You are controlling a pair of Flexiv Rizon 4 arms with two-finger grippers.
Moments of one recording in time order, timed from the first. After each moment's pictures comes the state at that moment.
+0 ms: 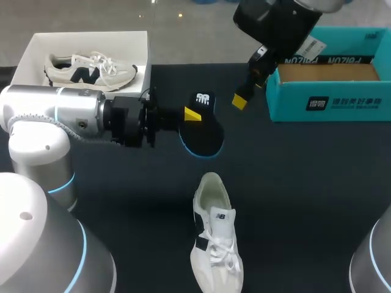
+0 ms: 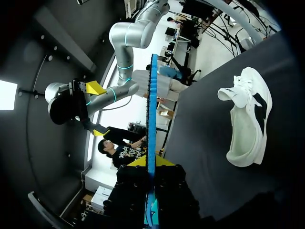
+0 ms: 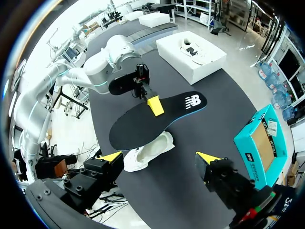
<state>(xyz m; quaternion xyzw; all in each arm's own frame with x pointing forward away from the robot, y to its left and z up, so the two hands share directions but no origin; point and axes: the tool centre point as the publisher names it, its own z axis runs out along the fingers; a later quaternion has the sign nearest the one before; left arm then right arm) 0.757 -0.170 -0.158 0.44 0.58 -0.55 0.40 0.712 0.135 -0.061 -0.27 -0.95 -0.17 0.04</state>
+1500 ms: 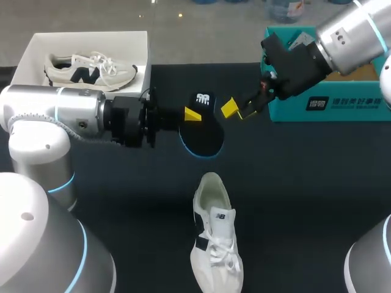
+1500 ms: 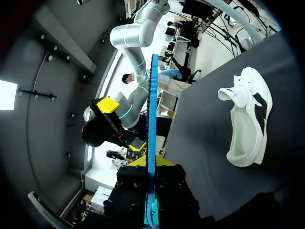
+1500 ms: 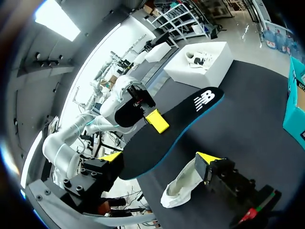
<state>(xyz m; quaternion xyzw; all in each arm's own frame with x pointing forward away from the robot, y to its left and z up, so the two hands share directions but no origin) 0.757 -0.171 -0.158 0.44 0.58 -0.55 0.40 0.720 0.162 -0.124 -0.38 -0.81 -0.38 0.23</state>
